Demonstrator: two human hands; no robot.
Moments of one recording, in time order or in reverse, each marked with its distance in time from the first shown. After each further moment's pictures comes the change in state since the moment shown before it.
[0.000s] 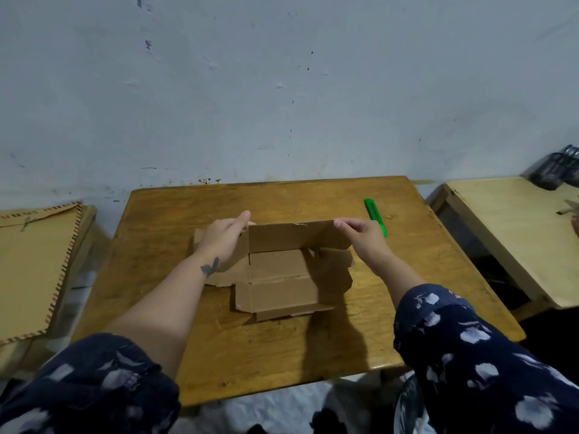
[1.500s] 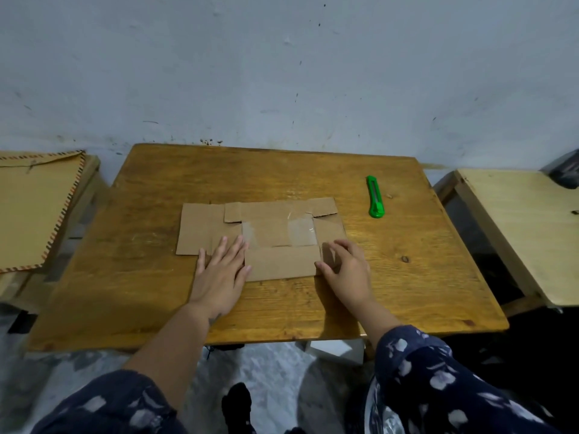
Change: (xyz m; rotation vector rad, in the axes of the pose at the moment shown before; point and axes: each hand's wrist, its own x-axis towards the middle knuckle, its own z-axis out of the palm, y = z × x) left_hand -0.097 -0.084 0.076 0.736 -0.083 0.136; right_hand -0.063 0.104 0.015 -0.613 -0.011 -0.188
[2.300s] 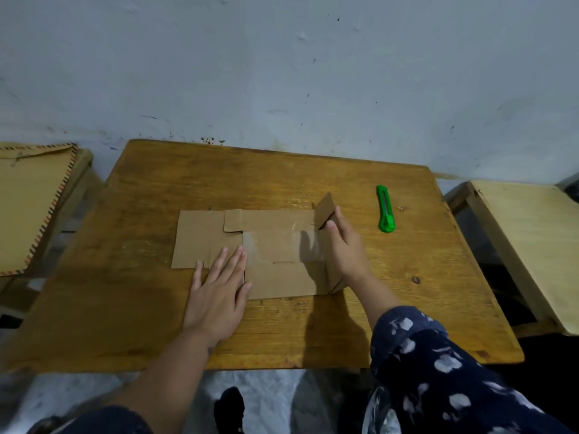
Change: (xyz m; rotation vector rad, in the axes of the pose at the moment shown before) left_hand 0.002 -0.001 0.011 0.012 0.101 -0.014; right_hand 0.068 -0.042 -0.014 0.524 -0.095 0.107
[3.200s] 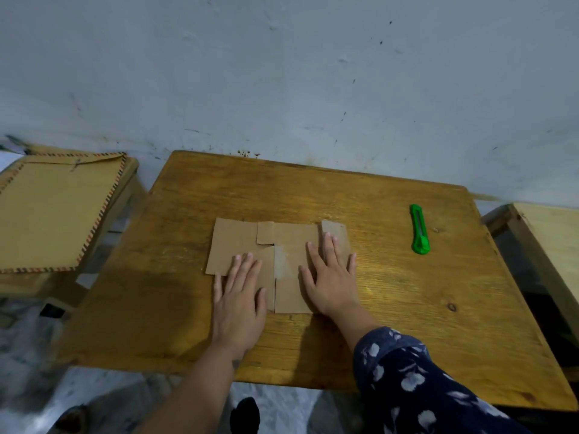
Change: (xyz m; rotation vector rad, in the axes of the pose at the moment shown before) left_hand -0.004 0.001 -0.009 -0.196 0.200 -0.150; right_hand -0.013 0.002 0.074 -0.880 -0.226 -0.233
